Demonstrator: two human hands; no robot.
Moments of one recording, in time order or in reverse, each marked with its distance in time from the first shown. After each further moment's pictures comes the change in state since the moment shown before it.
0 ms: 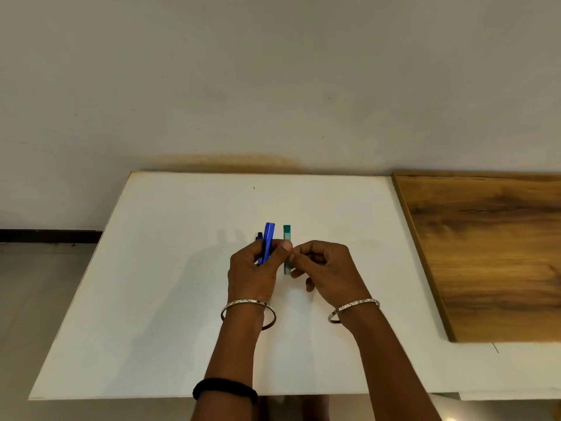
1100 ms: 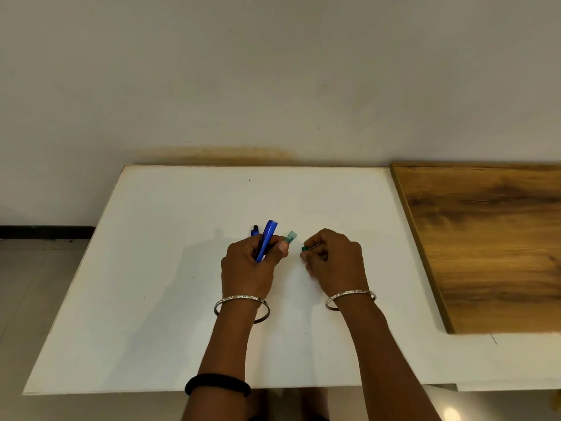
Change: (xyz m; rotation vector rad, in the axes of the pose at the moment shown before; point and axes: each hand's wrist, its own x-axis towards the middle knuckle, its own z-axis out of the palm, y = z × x) left_hand 0.003 -0.008 -0.002 0.205 -0.037 0.165; right_hand 0.009 0.017 -0.009 -0.465 0.231 -0.040
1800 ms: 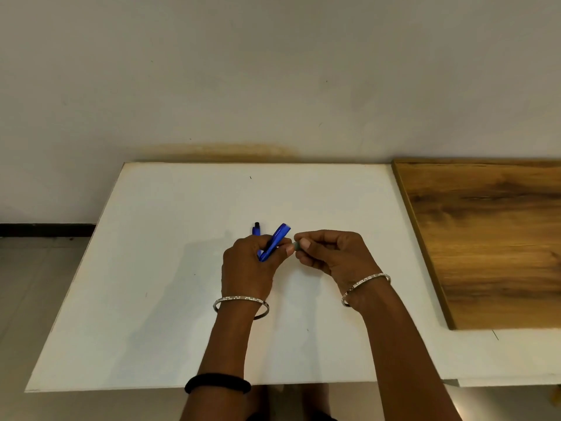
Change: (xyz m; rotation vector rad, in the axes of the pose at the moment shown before) left_hand 0.000 -0.003 -0.003 0.206 0.008 0.118; right_hand -0.003 -0.003 -0.017 0.827 -0.268 0.204
